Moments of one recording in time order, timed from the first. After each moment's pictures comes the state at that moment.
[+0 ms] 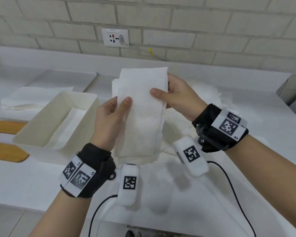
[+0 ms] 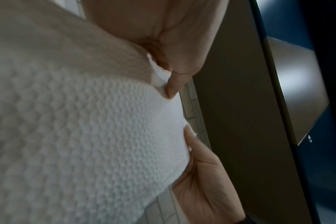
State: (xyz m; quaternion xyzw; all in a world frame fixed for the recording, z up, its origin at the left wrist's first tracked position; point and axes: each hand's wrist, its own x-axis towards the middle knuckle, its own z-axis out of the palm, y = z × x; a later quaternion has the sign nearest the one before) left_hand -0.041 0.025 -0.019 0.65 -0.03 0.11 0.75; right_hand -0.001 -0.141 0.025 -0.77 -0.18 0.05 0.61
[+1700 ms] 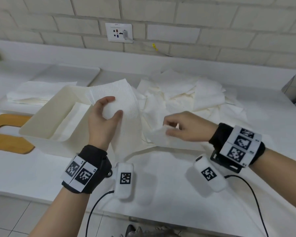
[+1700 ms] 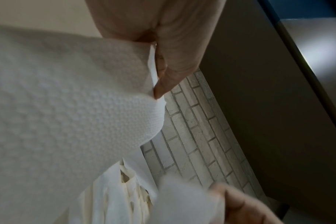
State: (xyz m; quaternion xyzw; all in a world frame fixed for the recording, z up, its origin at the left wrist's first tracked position) left_hand -0.034 0.052 -0.064 0.75 0.07 0.23 0.62; right_hand -0.021 -0.178 -0.027 -0.92 -0.32 0.11 0.21
